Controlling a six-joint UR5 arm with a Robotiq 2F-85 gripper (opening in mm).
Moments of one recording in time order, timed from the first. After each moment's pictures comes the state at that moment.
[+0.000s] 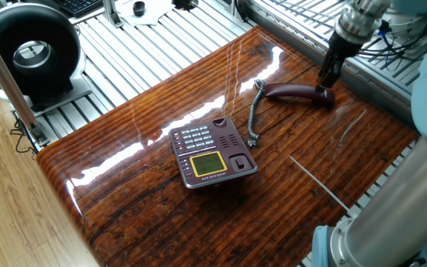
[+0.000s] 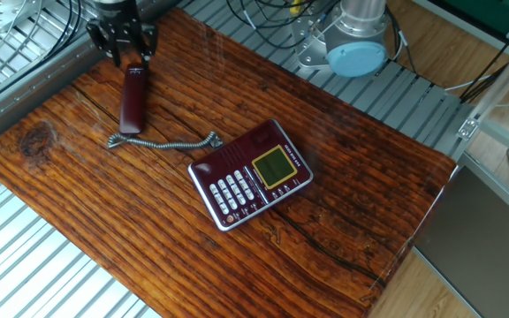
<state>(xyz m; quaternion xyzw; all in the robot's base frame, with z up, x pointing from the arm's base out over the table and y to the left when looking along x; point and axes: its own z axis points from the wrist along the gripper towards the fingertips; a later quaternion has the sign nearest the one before) 0.436 -0.253 0.053 -0.26 0.96 0.03 0.07</state>
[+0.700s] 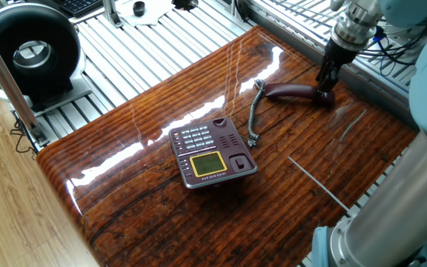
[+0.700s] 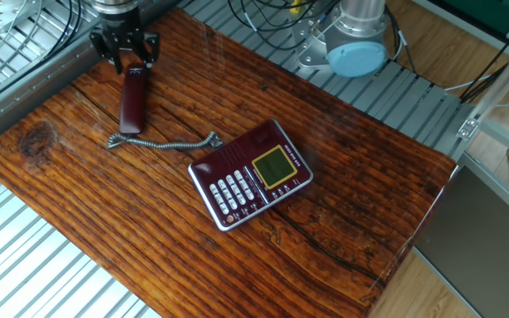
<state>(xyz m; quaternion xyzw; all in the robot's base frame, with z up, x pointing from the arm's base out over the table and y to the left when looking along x) 0.447 -0.260 0.040 -0.29 0.95 0.03 0.07</state>
